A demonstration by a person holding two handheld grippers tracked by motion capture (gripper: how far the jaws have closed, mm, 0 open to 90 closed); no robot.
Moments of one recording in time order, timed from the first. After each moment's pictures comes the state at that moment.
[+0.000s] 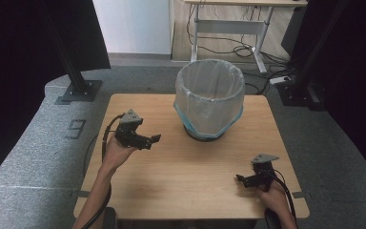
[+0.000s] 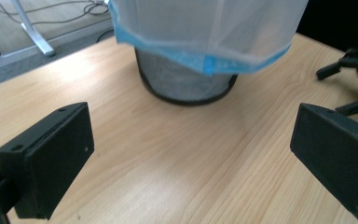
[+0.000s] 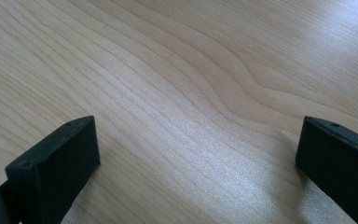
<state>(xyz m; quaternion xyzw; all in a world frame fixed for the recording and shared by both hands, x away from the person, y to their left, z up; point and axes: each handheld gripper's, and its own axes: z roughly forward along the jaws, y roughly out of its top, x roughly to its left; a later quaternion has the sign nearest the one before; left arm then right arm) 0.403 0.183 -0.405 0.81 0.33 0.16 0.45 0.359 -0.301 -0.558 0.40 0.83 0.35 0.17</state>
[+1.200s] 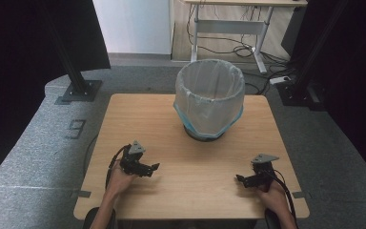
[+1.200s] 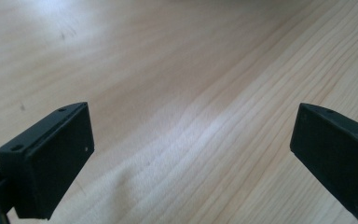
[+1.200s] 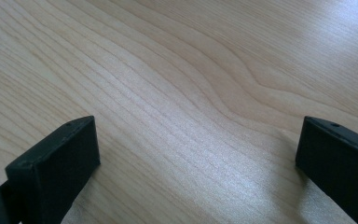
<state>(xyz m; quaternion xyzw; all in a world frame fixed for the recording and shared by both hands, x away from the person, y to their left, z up) 0.377 0.186 -0.524 0.84 0.36 0.15 0.38 0.358 -0.300 -0.558 0.40 0.83 0.35 0.17</state>
